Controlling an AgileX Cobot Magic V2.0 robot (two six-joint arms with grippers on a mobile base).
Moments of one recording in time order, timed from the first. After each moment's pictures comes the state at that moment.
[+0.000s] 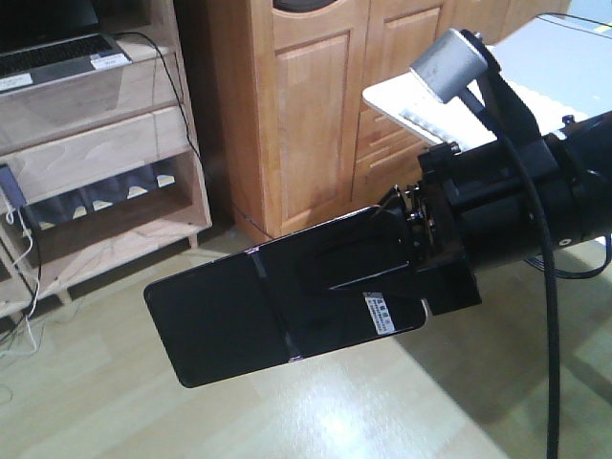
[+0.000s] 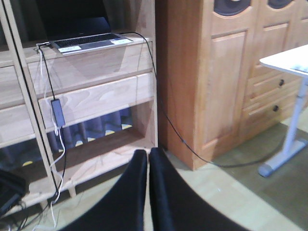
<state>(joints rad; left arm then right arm) 0.06 -0.02 0.03 -0.04 0.20 0.06 0.35 1.29 -1.20 1.08 1.23 -0.85</state>
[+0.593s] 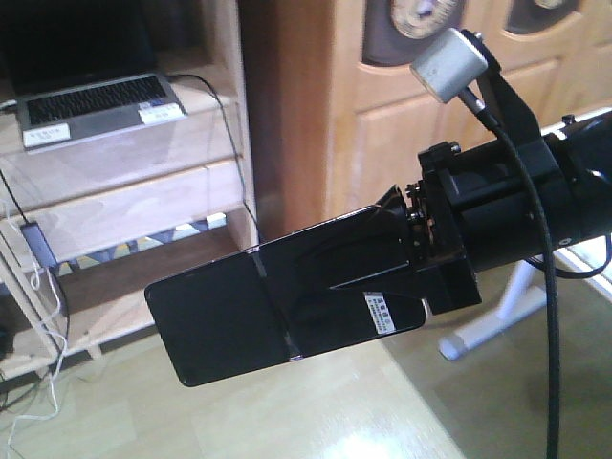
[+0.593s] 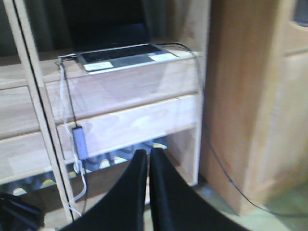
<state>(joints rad) 0.06 -0.02 0.03 -0.04 0.20 0.06 0.35 1.29 -1.20 1.08 1.23 -0.85</state>
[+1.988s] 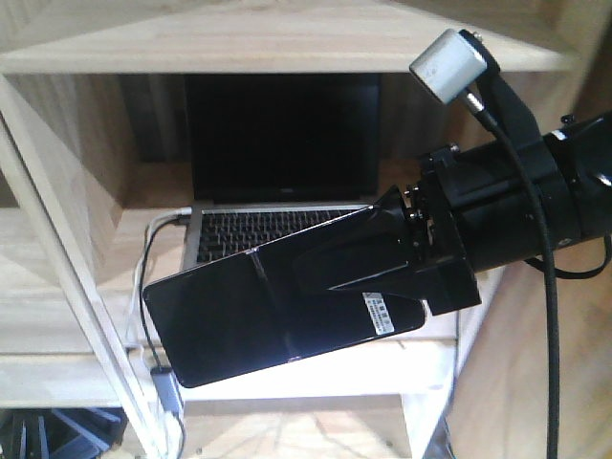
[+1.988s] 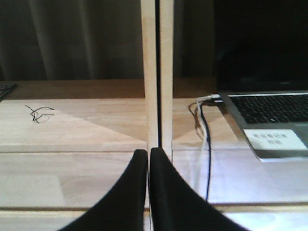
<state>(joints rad) 0.06 -0.02 0.03 -0.04 0.20 0.06 0.35 1.29 -1.20 1.08 1.23 -0.85</state>
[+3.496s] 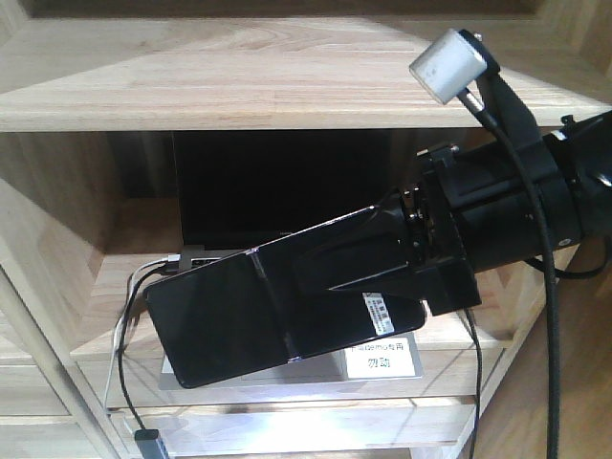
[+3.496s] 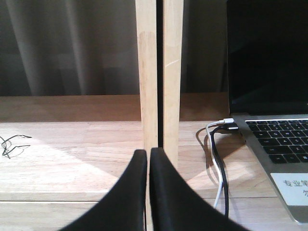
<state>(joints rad) 0.06 -0.02 0.03 -0.04 0.20 0.06 0.35 1.29 -1.20 1.08 1.23 -0.85</state>
